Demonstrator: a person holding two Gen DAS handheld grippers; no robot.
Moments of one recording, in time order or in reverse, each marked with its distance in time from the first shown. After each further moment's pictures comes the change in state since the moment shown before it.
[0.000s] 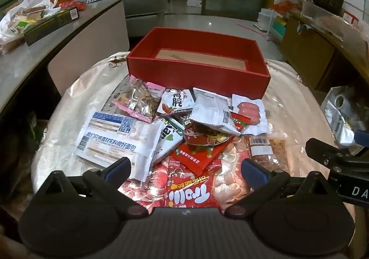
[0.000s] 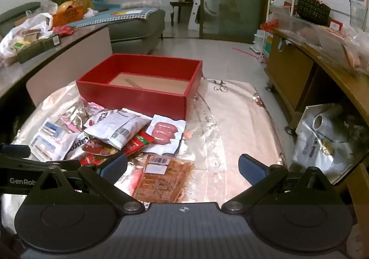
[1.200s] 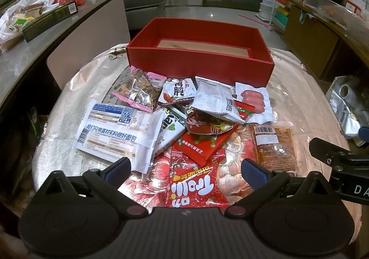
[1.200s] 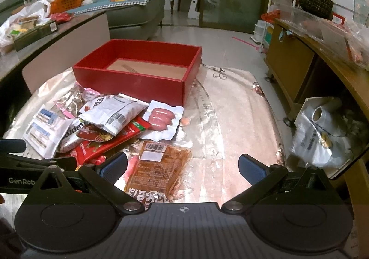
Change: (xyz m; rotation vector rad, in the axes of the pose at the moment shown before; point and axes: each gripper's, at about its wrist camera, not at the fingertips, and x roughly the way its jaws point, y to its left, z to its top) left arm 0.009 -0.001 -0.005 0.026 0.051 0.029; right arm 0.010 -0.001 -0.004 -0.022 0.085 -0.014
